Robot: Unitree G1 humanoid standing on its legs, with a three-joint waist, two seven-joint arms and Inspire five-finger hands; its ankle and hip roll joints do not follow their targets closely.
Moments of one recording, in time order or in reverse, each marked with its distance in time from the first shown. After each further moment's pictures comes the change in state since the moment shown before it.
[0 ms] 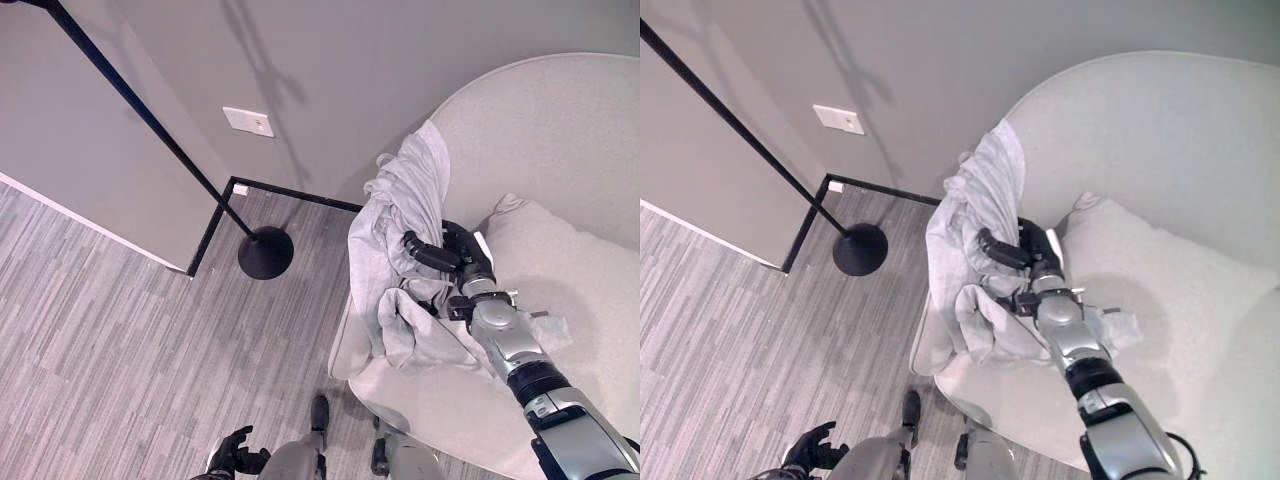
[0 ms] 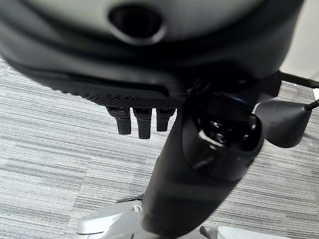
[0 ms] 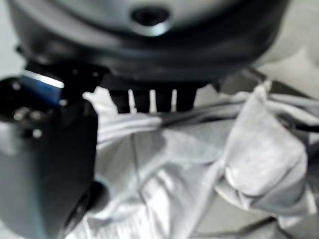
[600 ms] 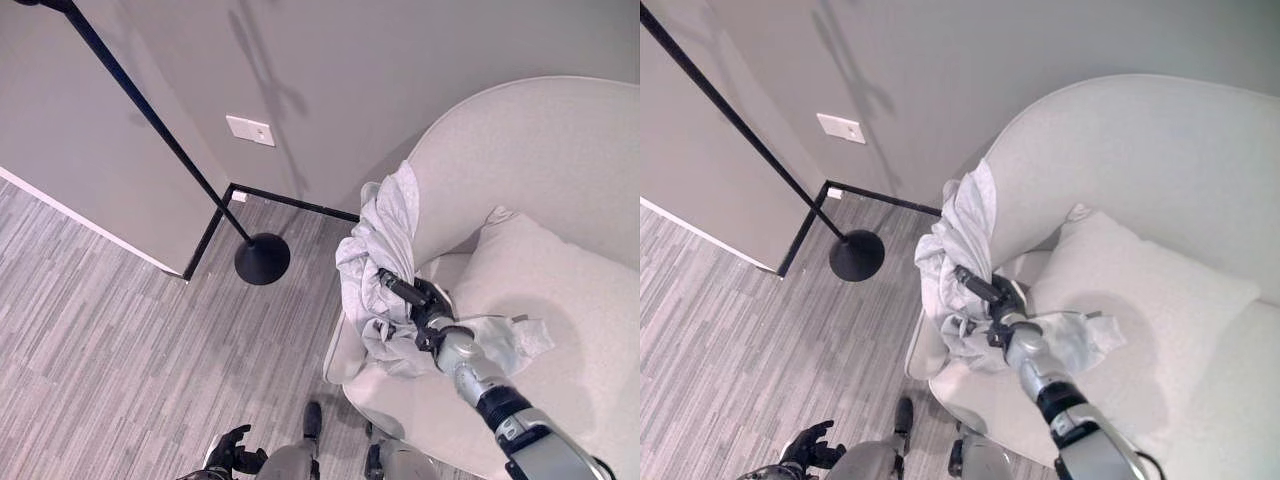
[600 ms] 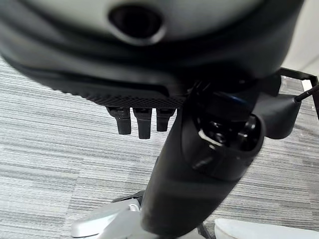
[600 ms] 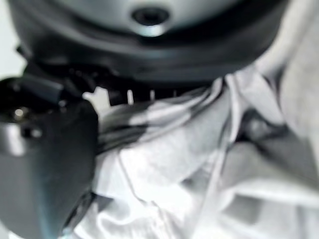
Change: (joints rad) left arm -0.023 0.019 -0.019 0.012 0.040 0.022 0.013; right arm 0.138 0.194 0.013 0.064 0.420 0.034 0.087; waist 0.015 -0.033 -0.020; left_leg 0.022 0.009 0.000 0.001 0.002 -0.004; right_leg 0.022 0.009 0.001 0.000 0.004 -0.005
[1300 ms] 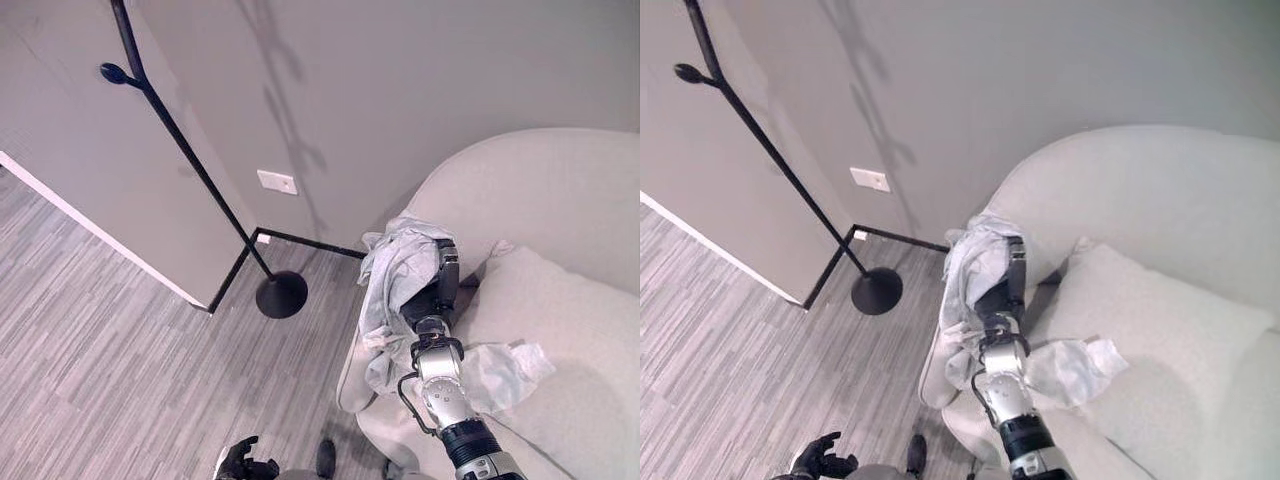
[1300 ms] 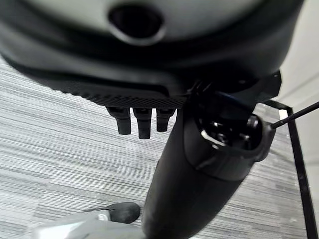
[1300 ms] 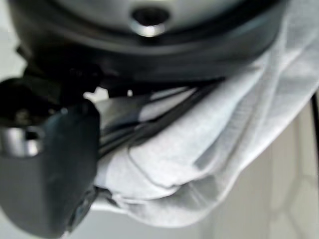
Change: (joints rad) left arm 0.036 -0.065 0.024 0.008 0.002 0.033 0.031; right arm 0.157 0.235 -0.227 -0.401 0.450 -0.276 -0.017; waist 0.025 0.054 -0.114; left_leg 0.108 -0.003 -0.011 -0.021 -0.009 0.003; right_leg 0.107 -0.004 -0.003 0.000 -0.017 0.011
